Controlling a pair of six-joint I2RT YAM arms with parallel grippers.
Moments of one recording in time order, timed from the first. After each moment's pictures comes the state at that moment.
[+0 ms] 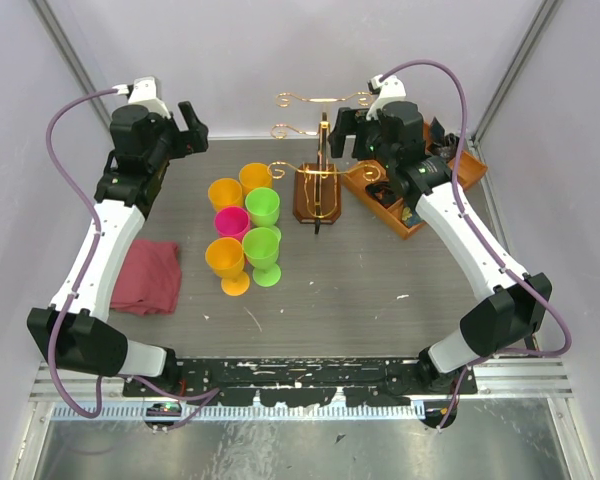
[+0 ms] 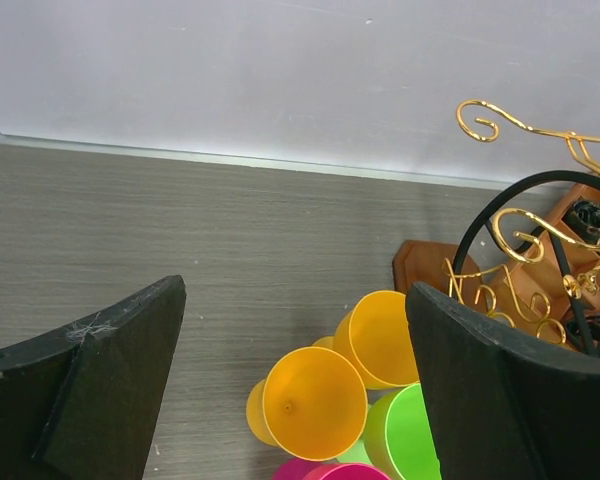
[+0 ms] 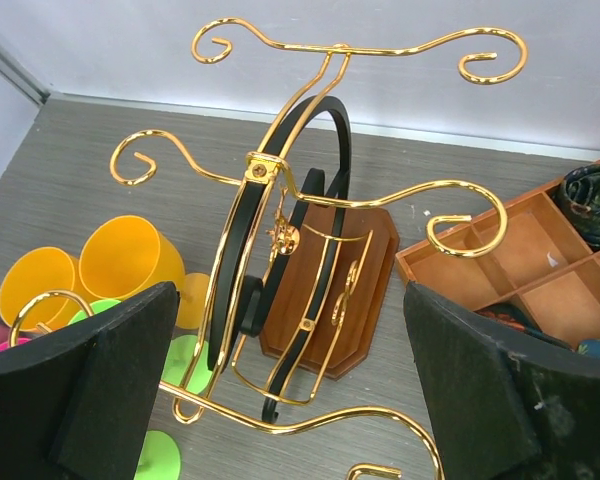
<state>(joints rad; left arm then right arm) -0.17 1.39 1.45 -0.25 -0.04 -0.24 0.40 1.51 1.56 -0.31 0.05 0.21</state>
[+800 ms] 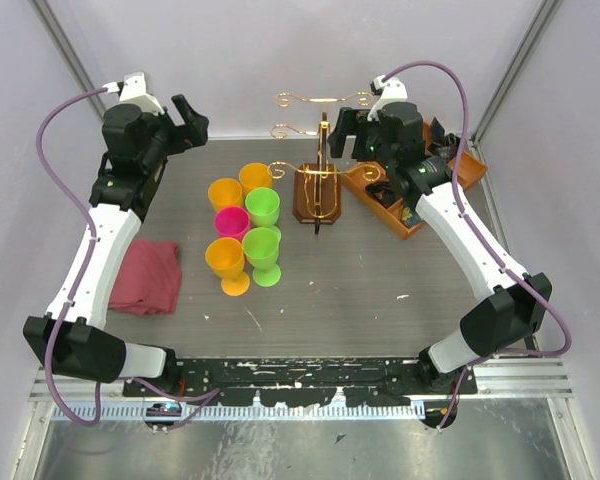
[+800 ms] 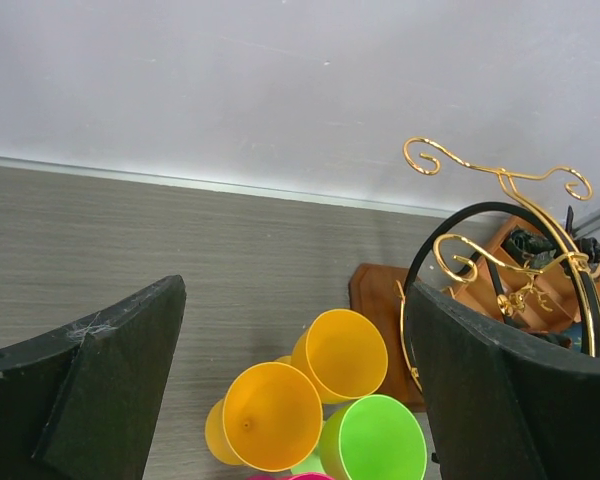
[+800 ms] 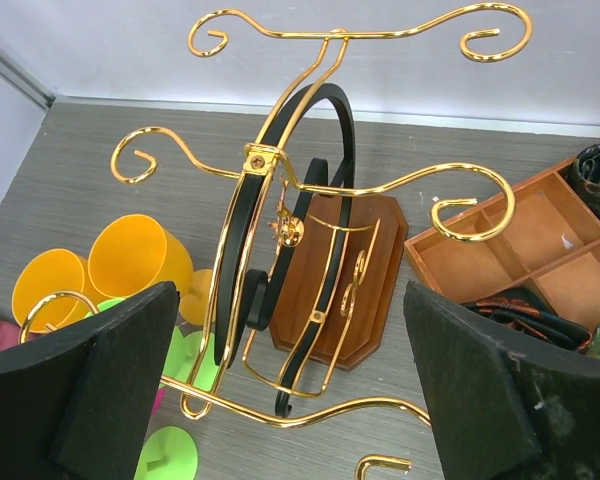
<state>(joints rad) -0.17 1.36 1.45 -0.22 -0.01 -0.33 0.40 1.51 1.56 -0.33 0.05 0.27</state>
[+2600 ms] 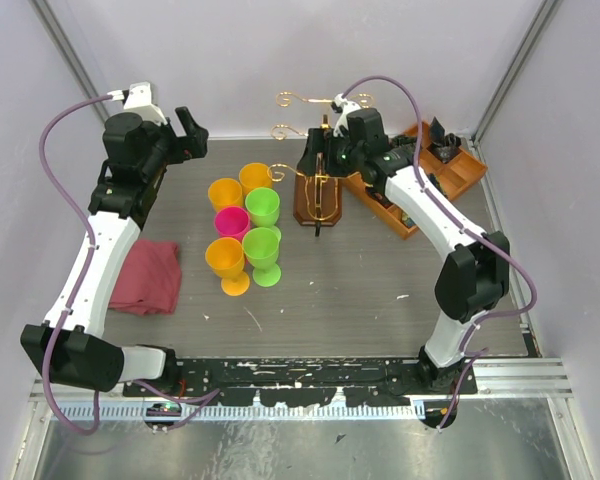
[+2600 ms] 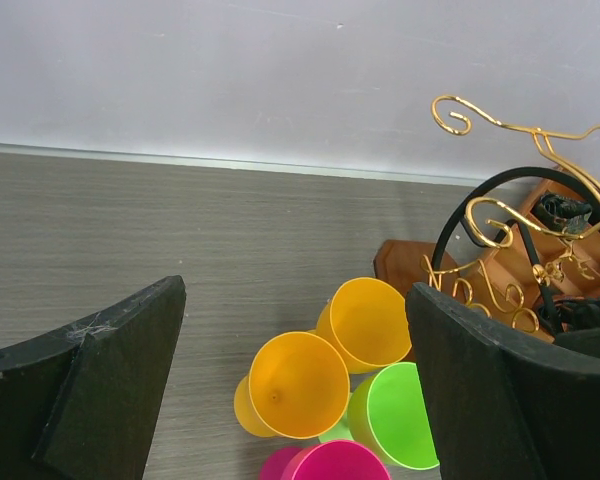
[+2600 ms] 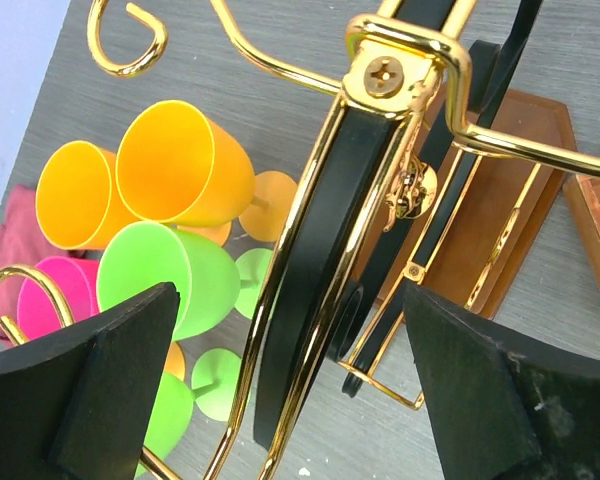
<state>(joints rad) -0.17 1.31 1.39 -0.24 0.00 -0.26 0.43 1.76 1.64 -0.40 -0.21 0.34</state>
